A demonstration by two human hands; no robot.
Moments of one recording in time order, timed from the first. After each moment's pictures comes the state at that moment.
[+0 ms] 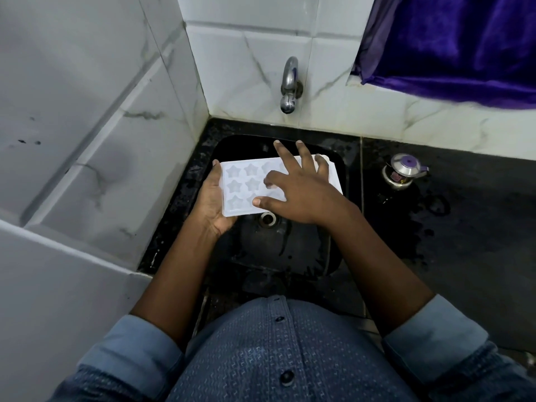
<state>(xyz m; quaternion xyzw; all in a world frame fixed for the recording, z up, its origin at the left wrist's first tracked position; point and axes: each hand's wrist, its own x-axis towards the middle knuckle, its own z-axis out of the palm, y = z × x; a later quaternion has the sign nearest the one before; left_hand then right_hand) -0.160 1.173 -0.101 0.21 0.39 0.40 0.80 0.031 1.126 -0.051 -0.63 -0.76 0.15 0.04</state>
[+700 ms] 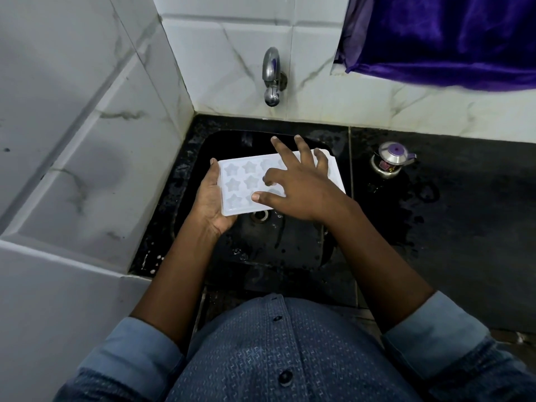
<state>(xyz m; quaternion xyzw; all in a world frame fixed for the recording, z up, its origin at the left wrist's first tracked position) -0.136 1.165 -0.100 0.22 0.41 0.39 0.80 0.053 1.115 -0.051 -0.64 -0.75 0.16 0.07</state>
